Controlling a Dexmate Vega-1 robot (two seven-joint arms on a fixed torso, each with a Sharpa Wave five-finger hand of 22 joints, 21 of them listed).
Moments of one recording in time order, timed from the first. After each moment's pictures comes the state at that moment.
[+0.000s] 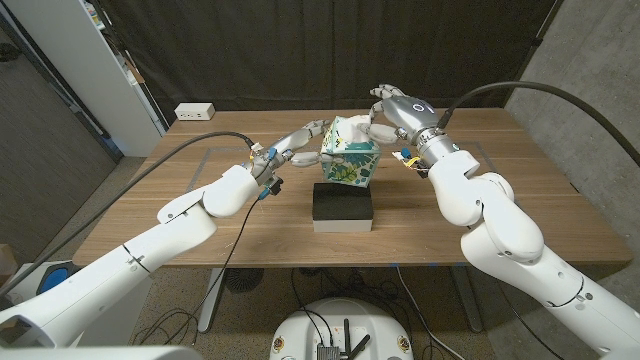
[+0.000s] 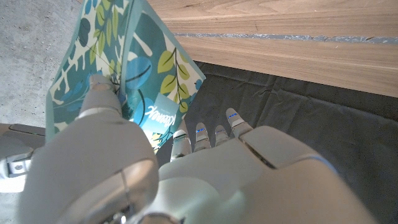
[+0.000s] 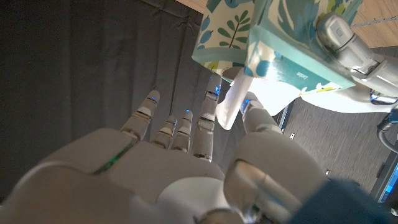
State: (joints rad) left arm 0.96 0.85 0.46 -2.04 0.14 -0.01 0.07; left_hand 0.77 0.11 0.15 -0.15 0.19 0.29 0.01 0.77 0.32 -0.02 0.05 0.20 0.19 -0.17 0.08 0.18 0.17 -0.05 0.12 0.20 0.18; right arm -1.07 -0.75 -0.49 -2.47 -0.95 -0.54 0.14; right_hand 0.64 0.04 0.59 -0.20 0.22 0.85 0.02 0.49 0.33 0.22 -0.06 0.21 0.20 0.01 -0.03 0.21 0.19 0.25 0.09 0.20 0.17
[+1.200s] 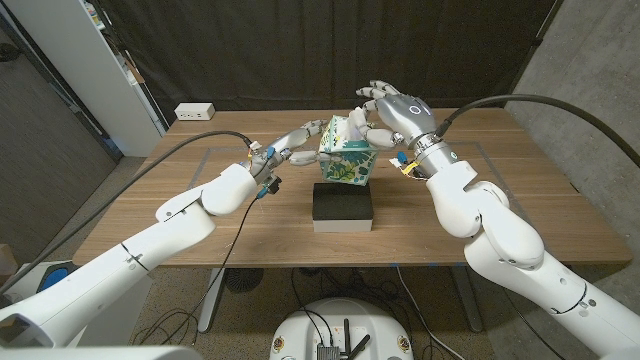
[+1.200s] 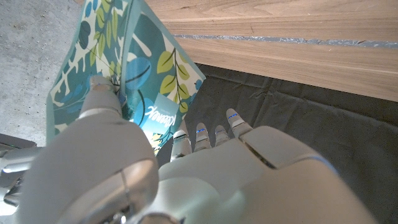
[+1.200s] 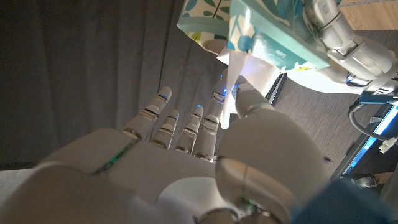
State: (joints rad) left arm 0.95 0.85 0.46 -2.03 0.12 0.00 0.06; left_hand 0.77 0.11 0.15 -0.15 0.19 0.29 0.00 0.77 0.32 -0.03 0.06 0.20 0.19 -0.17 0.08 0.18 0.17 -0.06 0.11 0.20 0.18; right arm -1.12 -0.77 -0.47 -2.43 -0.96 -0.40 -0.06; right_hand 0.90 0.07 0.53 -0.15 0.19 0.85 -0.07 0.72 0.59 0.34 -0.19 0.21 0.21 0.08 -0.04 0.23 0.20 0.36 -0.04 0.21 0.17
